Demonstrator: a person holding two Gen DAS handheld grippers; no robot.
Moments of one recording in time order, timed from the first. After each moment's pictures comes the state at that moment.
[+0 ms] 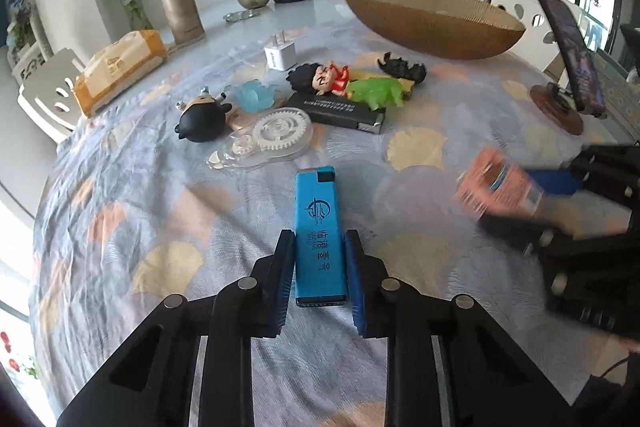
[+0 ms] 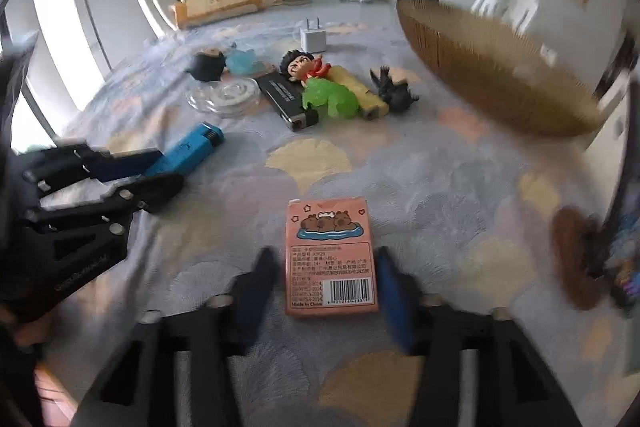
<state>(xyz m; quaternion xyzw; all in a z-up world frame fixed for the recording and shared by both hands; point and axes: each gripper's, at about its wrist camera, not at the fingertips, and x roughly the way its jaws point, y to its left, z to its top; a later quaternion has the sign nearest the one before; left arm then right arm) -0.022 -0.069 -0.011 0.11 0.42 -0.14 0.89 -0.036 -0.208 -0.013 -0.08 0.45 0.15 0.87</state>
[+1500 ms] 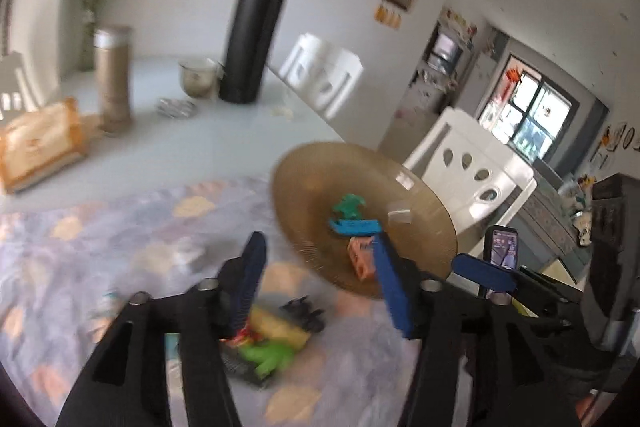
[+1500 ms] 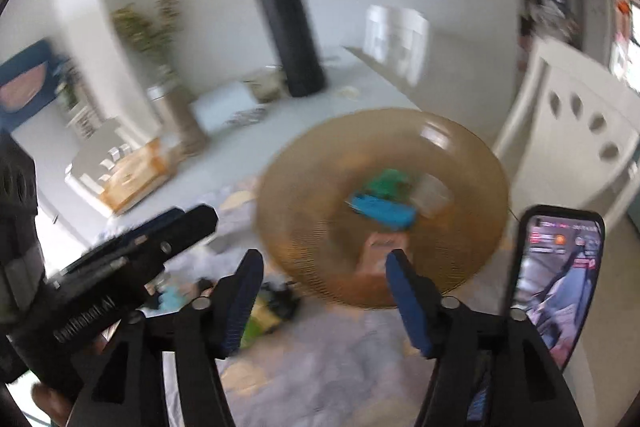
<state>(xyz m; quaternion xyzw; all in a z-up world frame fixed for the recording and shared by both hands) 0.093 -0.105 0.117 -0.08 0.33 -0.24 0.91 0.062 -0.293 0.111 0.09 0.38 0.05 0.92</state>
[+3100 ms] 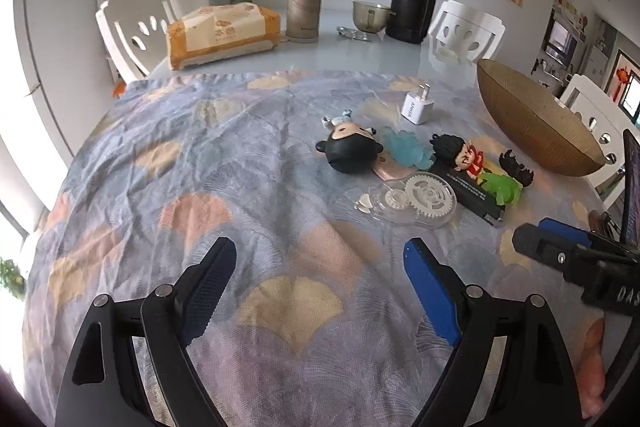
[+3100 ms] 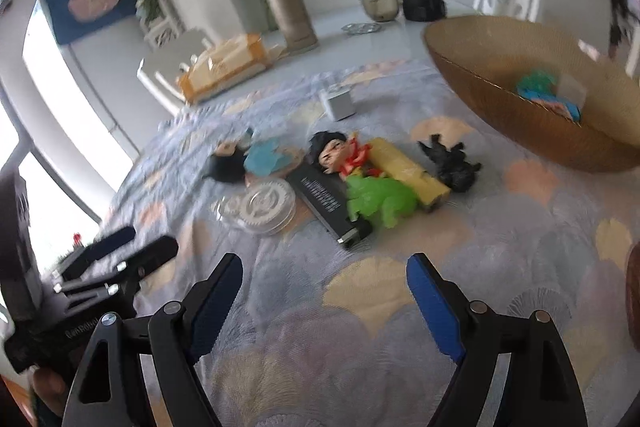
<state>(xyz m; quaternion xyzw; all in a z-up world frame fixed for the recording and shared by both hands) 0.020 0.020 -0.002 -0.04 0.40 -0.03 0.91 0.037 -0.207 -0.008 0.11 0.43 0.18 0.88</state>
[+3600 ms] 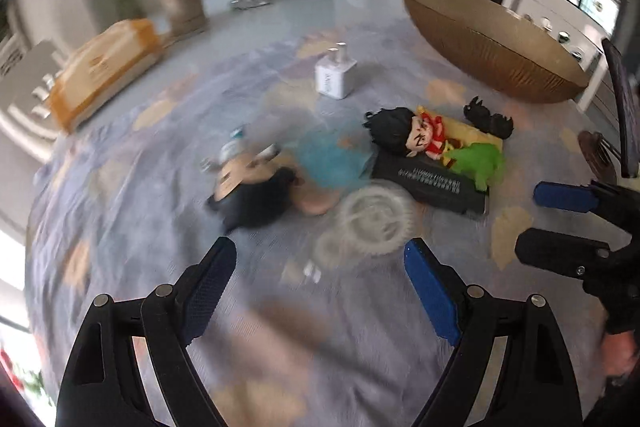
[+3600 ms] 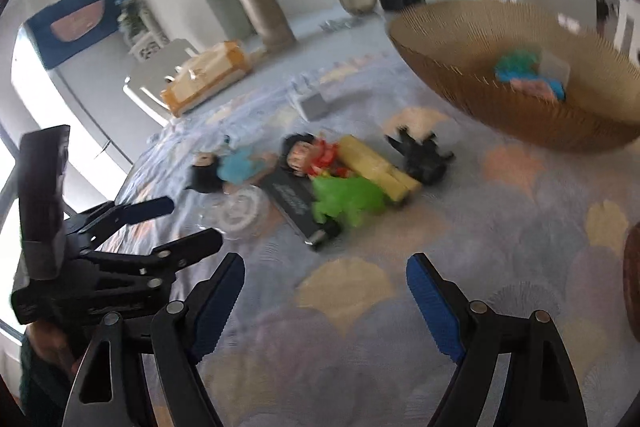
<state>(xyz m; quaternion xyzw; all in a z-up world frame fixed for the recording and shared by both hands) 0.091 -0.039 -0.013 0.10 0.46 -0.16 0.87 0.051 -0.227 -0.013 0.12 0.46 0.18 0.86</state>
